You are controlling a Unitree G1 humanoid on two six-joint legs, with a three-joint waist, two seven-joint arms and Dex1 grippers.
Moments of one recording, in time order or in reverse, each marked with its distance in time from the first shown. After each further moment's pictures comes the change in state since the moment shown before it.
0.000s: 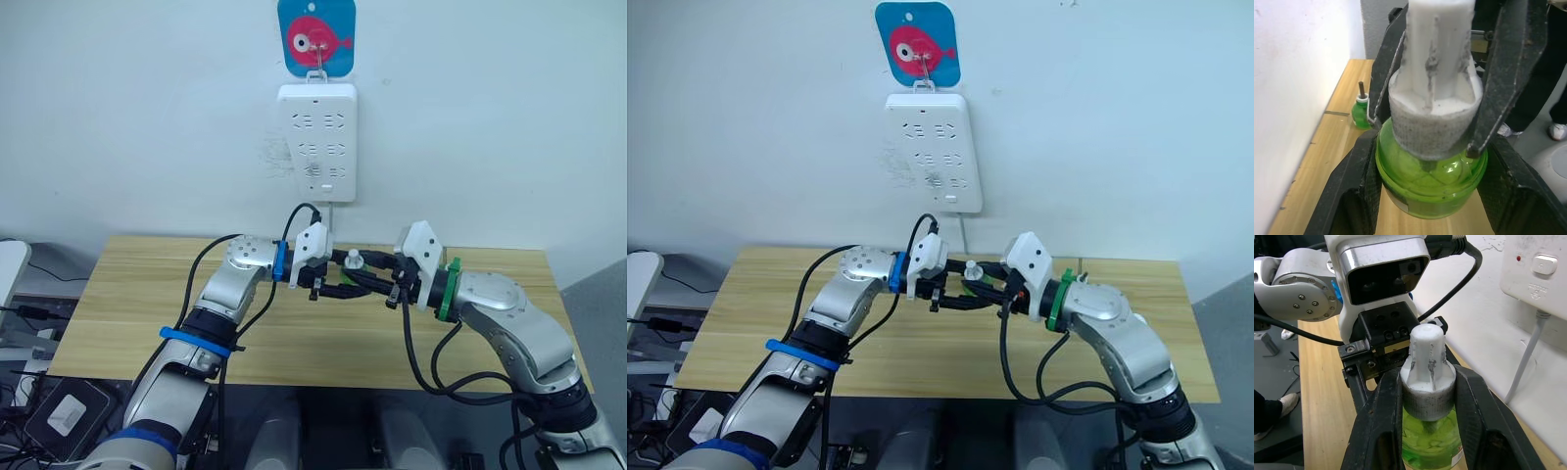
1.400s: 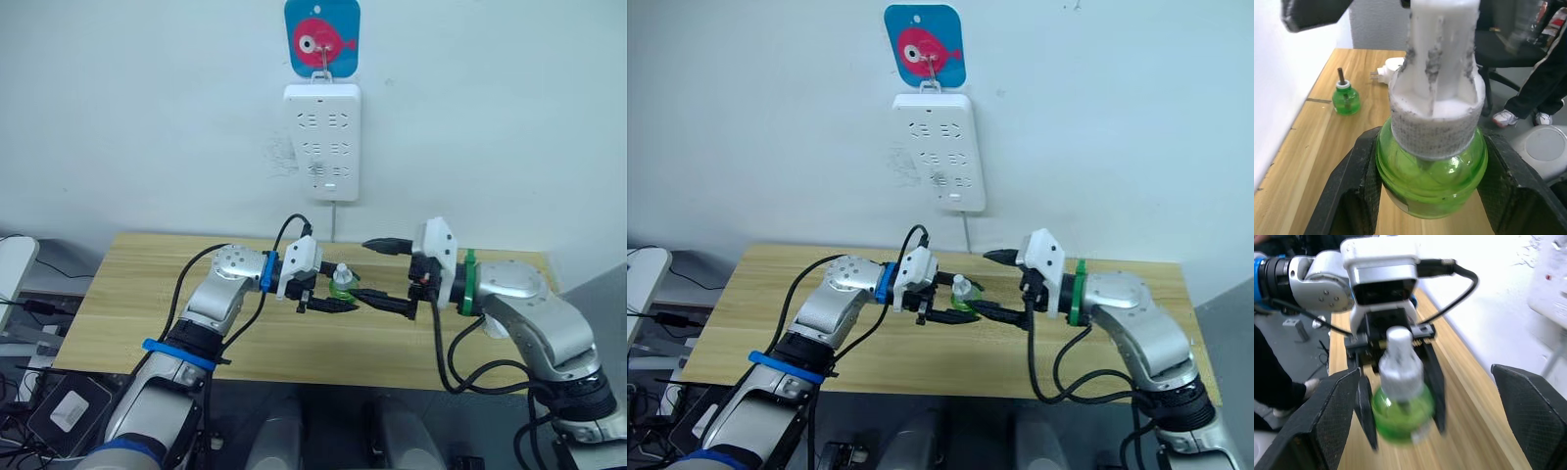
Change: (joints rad) left arm 0.054 0.059 -0.010 -0.064 -0.024 0.018 -0.033; right arm -0.045 -0.043 -0.020 0.053 0.028 -0.039 0.139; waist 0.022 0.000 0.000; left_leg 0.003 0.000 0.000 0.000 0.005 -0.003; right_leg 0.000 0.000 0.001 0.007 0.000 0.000
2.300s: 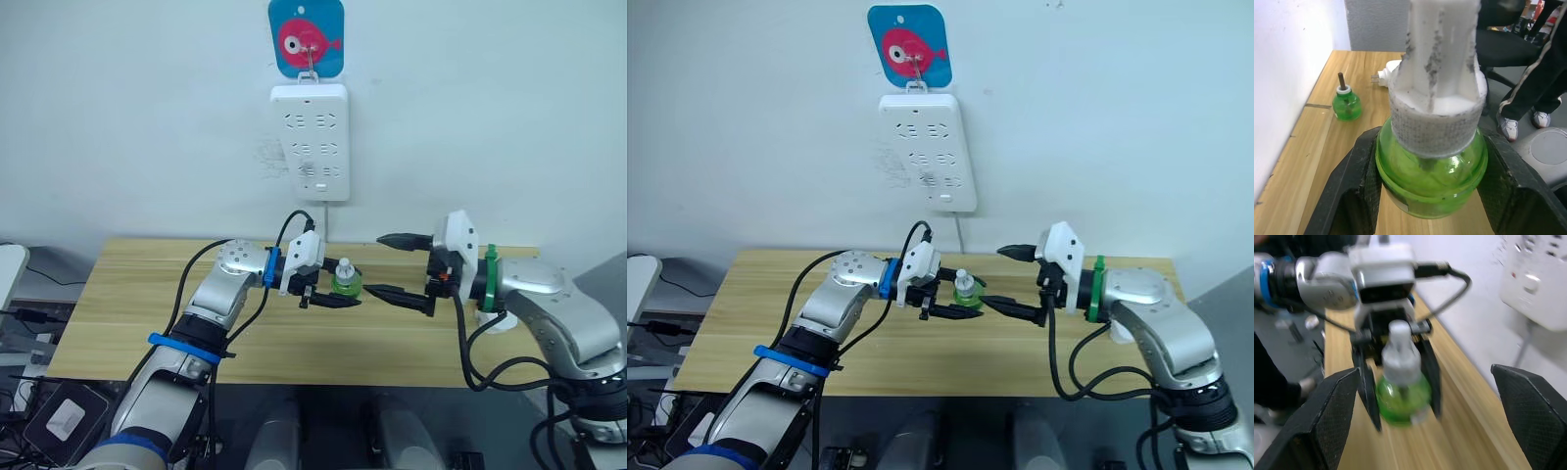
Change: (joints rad) left arm -0.025 -0.019 0.004 0.037 0.012 -0.004 -0.008; right arm 0.001 -0.037 -0.044 -0.007 0.076 0.002 0.029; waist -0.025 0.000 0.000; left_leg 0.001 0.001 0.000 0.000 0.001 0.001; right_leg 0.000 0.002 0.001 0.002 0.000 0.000
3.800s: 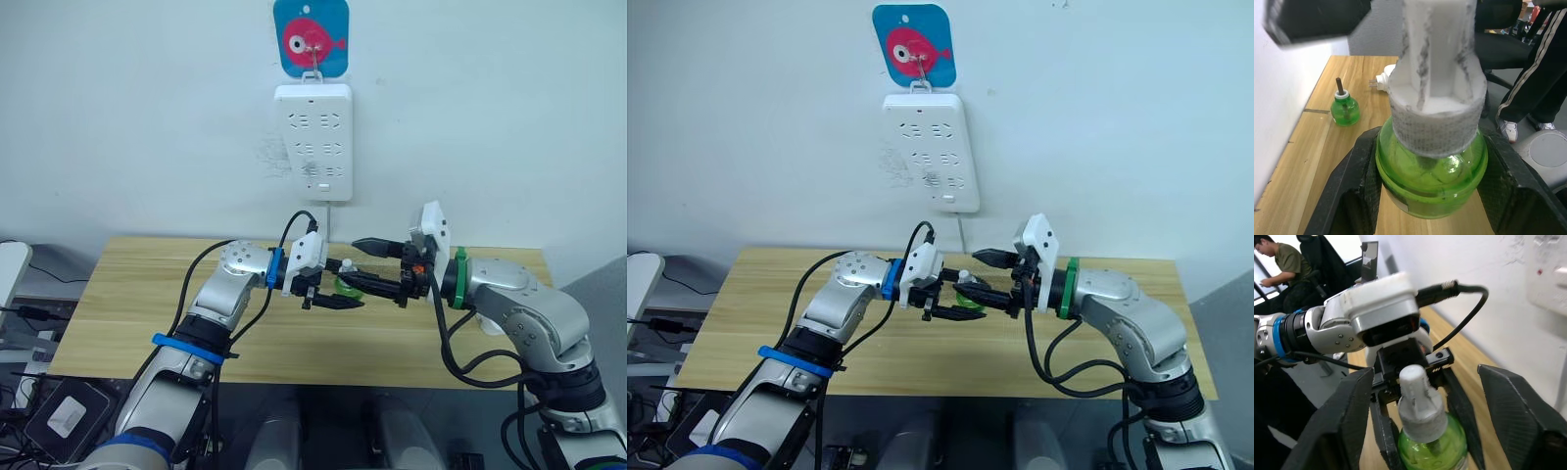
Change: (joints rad) left arm 0.001 -0.013 0.002 0.000 0.006 -0.012 -0.007; right arm -0.050 0.061 -0.016 0.011 0.153 0.200 -0.110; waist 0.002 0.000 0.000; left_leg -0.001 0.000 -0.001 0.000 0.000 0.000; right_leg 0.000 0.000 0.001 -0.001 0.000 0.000
